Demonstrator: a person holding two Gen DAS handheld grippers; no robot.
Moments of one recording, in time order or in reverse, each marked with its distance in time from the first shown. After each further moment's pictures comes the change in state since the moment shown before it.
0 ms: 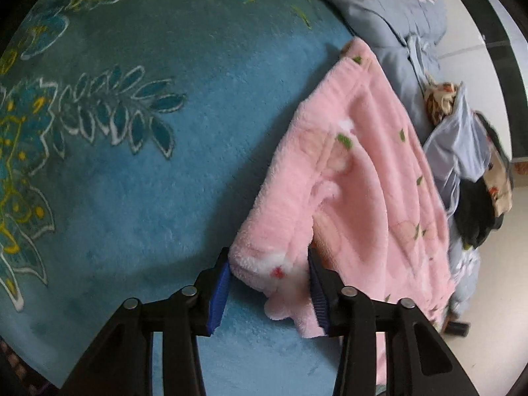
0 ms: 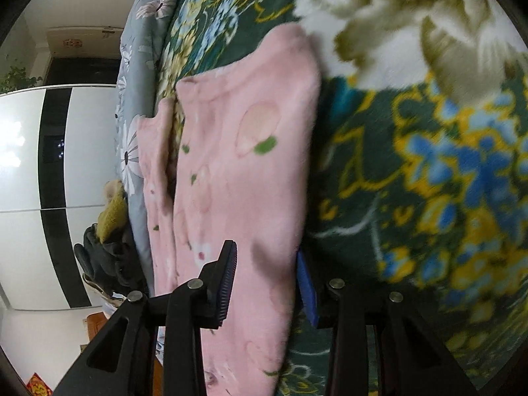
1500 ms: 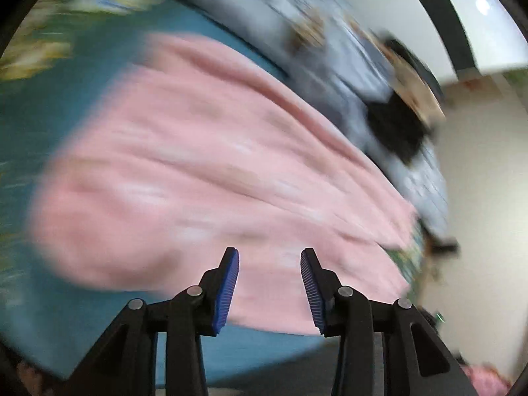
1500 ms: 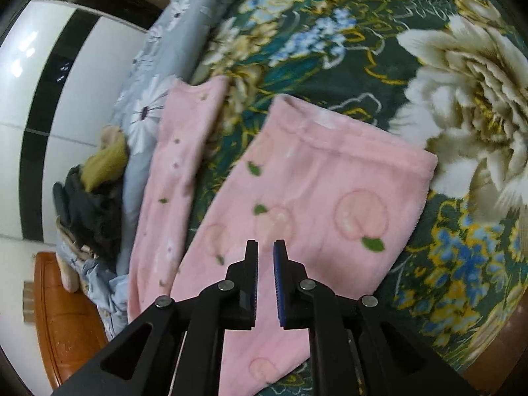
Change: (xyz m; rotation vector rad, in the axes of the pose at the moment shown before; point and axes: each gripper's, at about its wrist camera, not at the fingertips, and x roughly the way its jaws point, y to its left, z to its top) left arm -0.014 -0.157 -0.040 0.381 0.231 -0.175; right arm -0.006 0.072 0.012 -0.310 0.047 -0.167
